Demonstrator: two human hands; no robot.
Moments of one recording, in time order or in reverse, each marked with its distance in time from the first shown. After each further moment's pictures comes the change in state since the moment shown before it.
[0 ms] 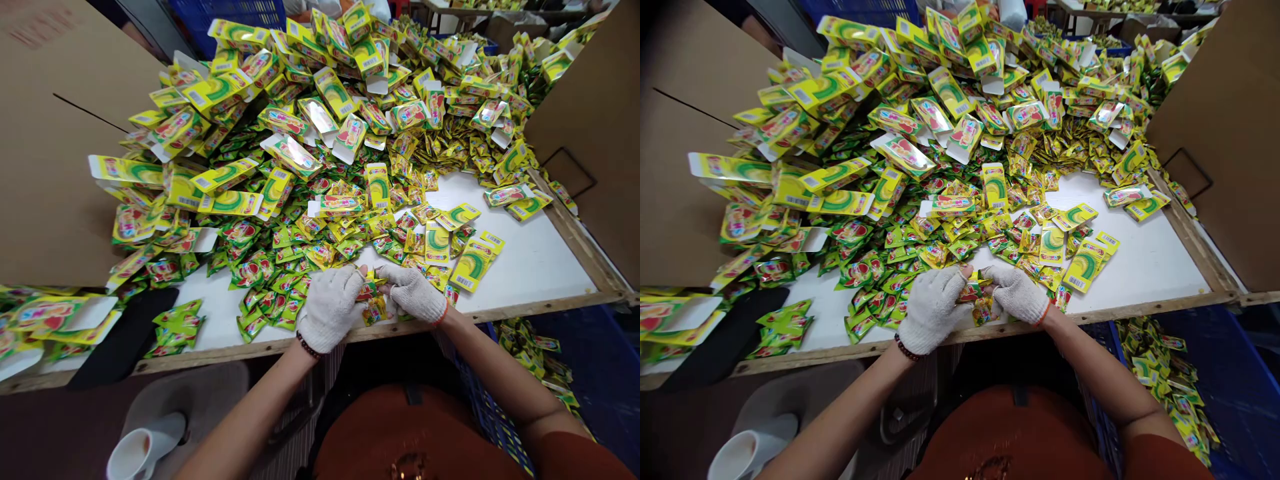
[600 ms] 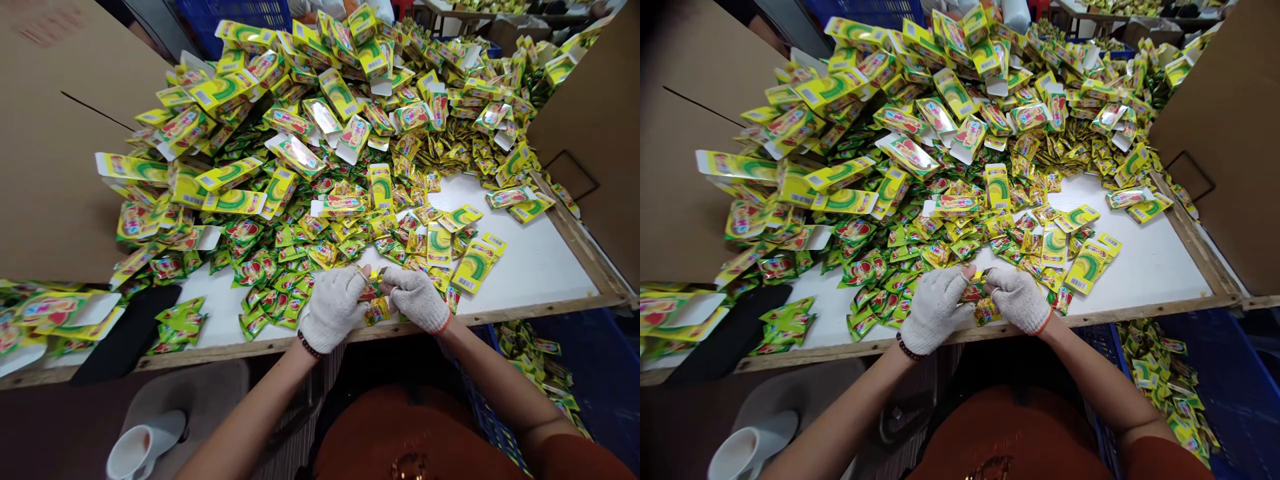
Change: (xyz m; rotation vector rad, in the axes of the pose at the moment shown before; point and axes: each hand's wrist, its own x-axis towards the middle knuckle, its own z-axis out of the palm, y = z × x) left_hand -0.002 -0.004 0.006 -0.052 0.039 0.041; right_hand -0.009 -0.010 0.005 -0.272 0.185 -0.095
